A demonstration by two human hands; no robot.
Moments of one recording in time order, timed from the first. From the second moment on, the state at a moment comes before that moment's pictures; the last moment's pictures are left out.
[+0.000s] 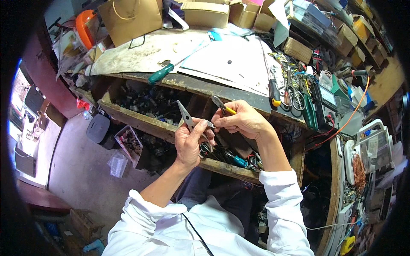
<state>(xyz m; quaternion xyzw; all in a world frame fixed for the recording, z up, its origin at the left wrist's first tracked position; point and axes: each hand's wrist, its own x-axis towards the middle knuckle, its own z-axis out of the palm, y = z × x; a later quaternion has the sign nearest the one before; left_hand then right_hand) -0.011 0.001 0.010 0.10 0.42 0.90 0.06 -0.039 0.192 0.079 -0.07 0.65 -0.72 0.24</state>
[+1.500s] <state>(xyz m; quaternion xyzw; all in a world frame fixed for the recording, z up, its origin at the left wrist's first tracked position) 0.099 -0.179 -0.190 -0.29 0.49 0.79 0.23 -0.033 0.172 0.058 -0.05 0.78 -0.58 0.23</state>
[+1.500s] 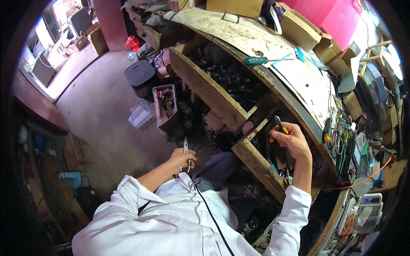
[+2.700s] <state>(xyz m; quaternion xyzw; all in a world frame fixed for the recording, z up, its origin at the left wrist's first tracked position) 0.060 -0.156 -0.064 0.10 0.58 0.58 0.57 -0.021 0.197 0.032 -0.10 0.84 -0.51 0.16</state>
